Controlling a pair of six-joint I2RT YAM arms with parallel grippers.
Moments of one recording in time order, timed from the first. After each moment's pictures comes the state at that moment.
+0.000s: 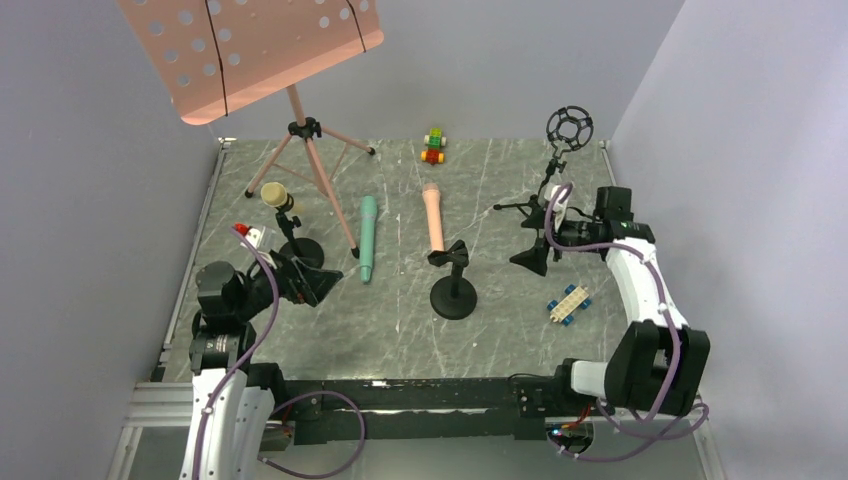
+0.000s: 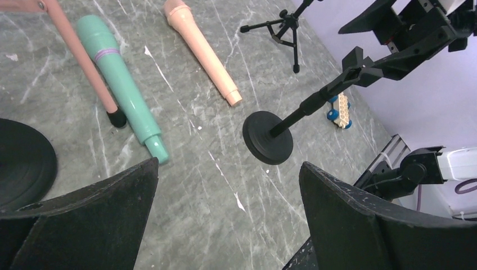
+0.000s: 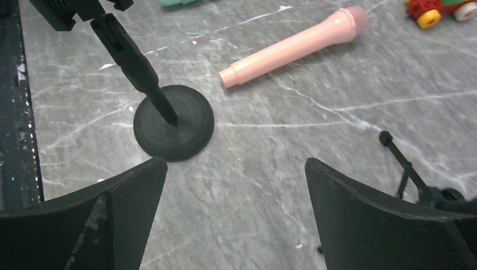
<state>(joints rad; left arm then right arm) 0.08 0.43 0.46 -0.21 0.79 -0.38 -0.13 1.30 0.96 -0.72 -1.15 -1.03</state>
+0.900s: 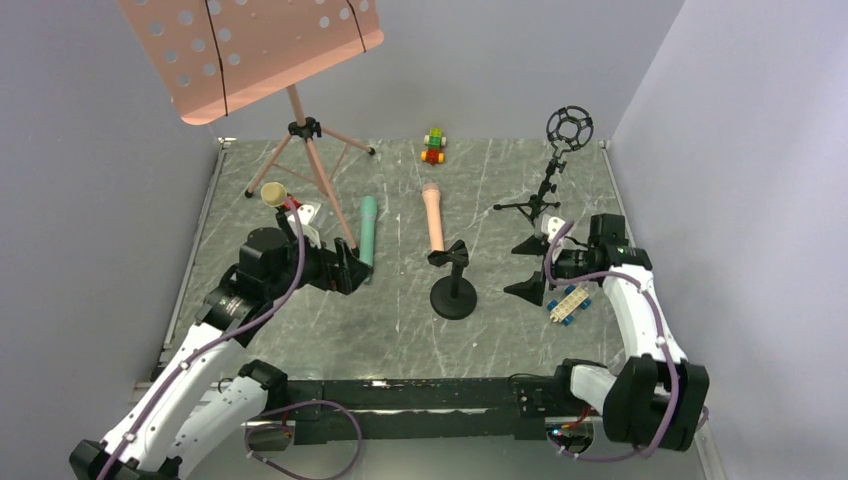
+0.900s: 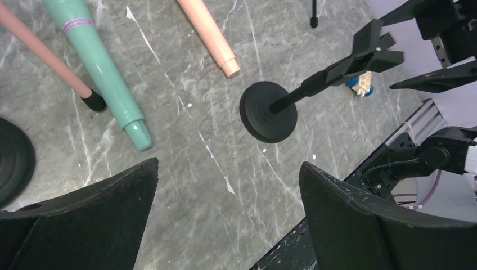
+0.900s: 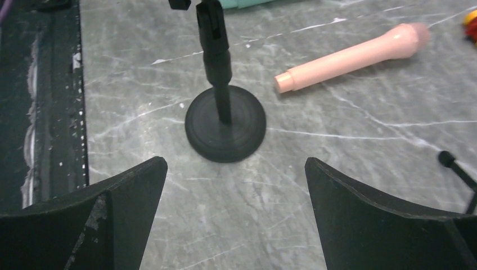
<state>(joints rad) -0.44 0.71 0.74 -0.41 0.31 -0.35 -0.16 1.06 0.77 -0.78 -1.24 -1.09</state>
